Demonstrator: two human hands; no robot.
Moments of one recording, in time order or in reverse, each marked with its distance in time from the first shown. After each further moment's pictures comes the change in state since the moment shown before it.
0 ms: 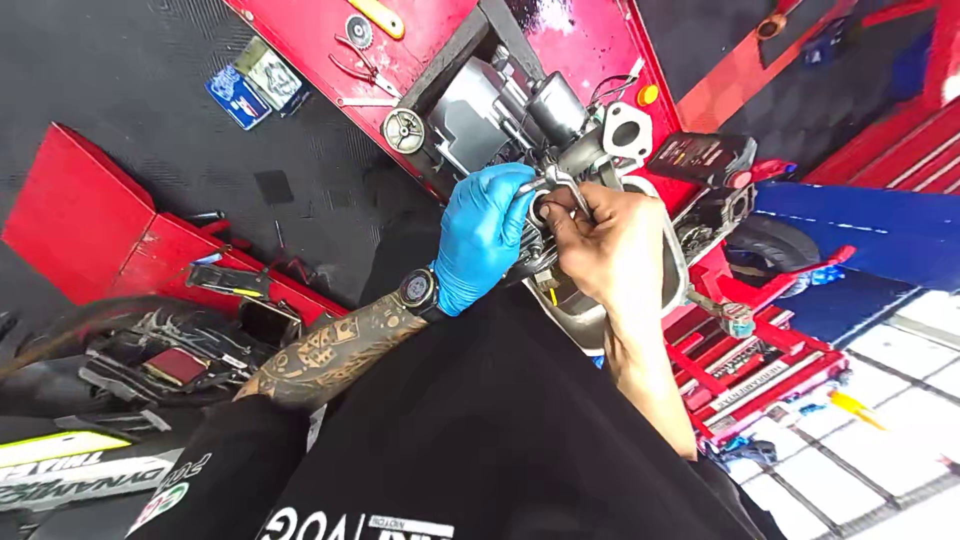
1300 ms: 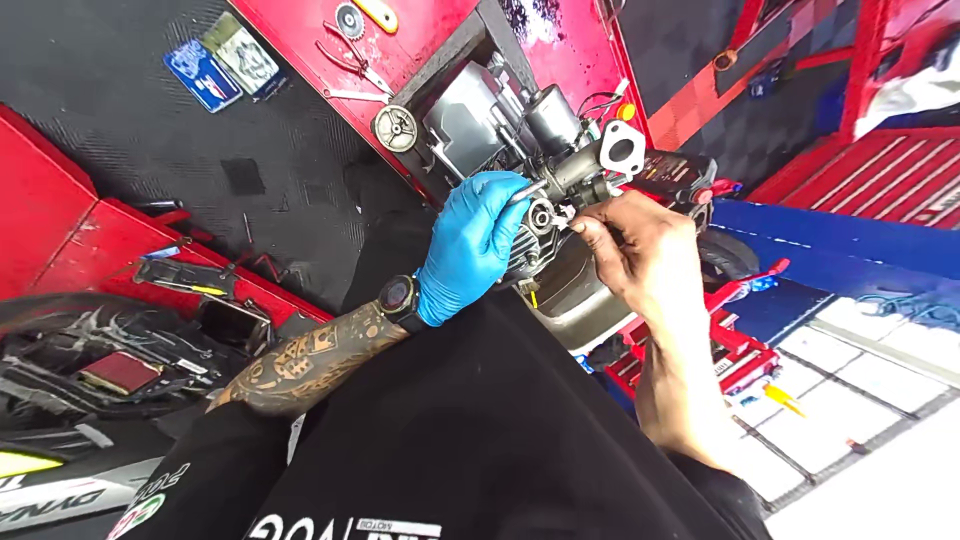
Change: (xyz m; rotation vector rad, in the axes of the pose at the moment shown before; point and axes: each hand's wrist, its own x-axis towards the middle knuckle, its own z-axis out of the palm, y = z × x) left_hand 0.003 0.005 -0.021 -0.148 -0.084 -0.073; right_hand 0.001 0.037 -0.035 -0.184 -0.124 -0.278
